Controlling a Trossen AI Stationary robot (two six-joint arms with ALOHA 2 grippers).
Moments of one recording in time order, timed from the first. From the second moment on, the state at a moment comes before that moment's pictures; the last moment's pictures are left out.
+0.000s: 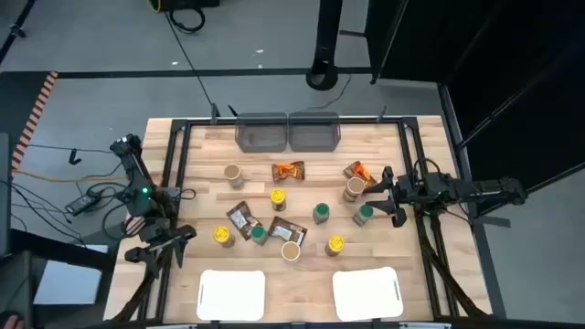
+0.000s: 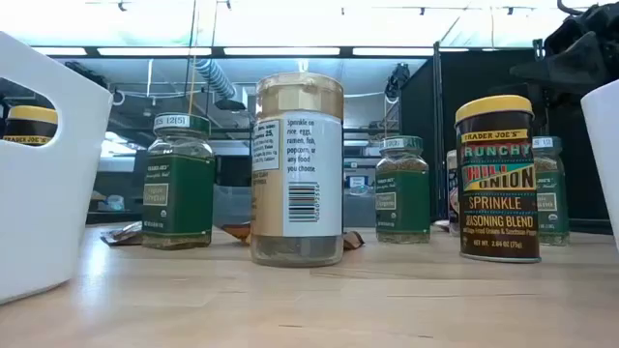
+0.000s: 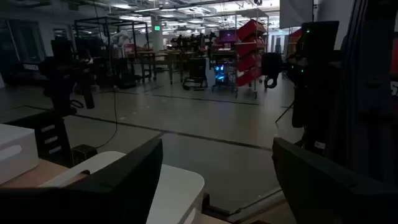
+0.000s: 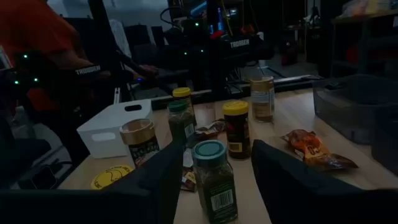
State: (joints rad) left arm -1.01 0.00 0.01 0.08 0.13 0.02; right arm 0.06 0.05 0.01 0.03 0.01 0.18
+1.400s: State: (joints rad) left arm -1.01 0.00 0.01 0.33 -0.02 -0.35; right arm 0.06 0.05 0.01 0.03 0.01 0.18
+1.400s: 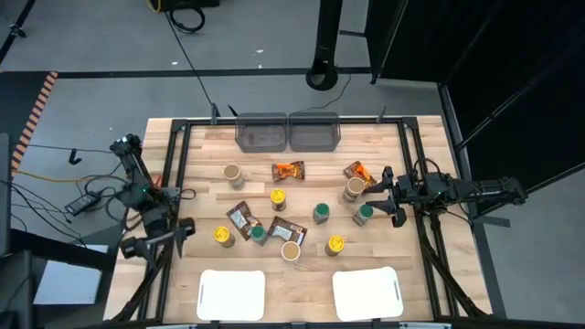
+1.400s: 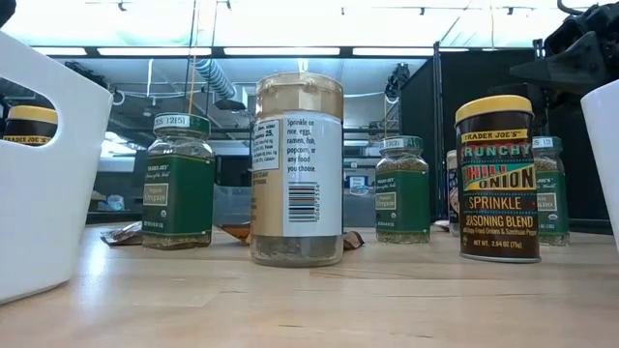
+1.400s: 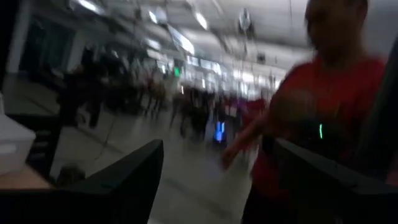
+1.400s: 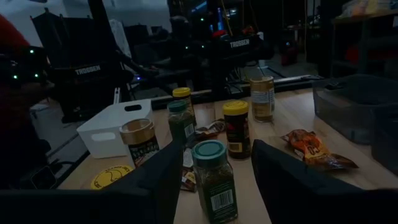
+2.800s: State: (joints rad) left arm -0.95 0.64 0.88 -0.01 -1.57 -0.03; right arm 0.05 0.05 0.01 0.29 0.24 0.38
